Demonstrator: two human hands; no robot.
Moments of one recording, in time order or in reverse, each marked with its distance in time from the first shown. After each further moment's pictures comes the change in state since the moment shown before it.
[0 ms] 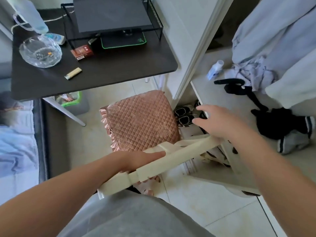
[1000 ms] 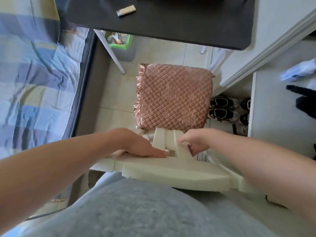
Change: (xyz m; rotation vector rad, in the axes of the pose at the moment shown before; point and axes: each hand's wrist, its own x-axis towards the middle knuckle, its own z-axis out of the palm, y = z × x) left_hand 0.021 -0.022 0.026 0.128 0.075 -0.248; right_hand 0.099 -0.002 0.164 0.237 -1.064 0.359
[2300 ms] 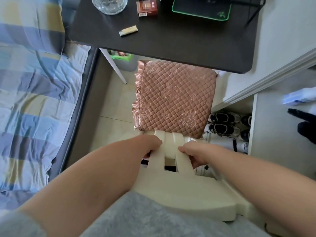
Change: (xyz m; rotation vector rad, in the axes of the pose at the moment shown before) left_hand 0.090 0.038 -0.060 -1.068 0.260 -0.191; right_hand 0.019 -0.035 -0.034 0.070 0.102 -0.010
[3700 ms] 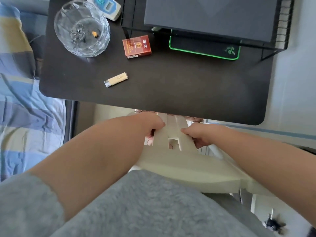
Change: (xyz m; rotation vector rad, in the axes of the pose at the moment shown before) left_hand 0.055 0.281 -0.153 0.150 -0.078 0.043; right_hand 0.029 -0.271 -0.129 0.036 0.051 0.053
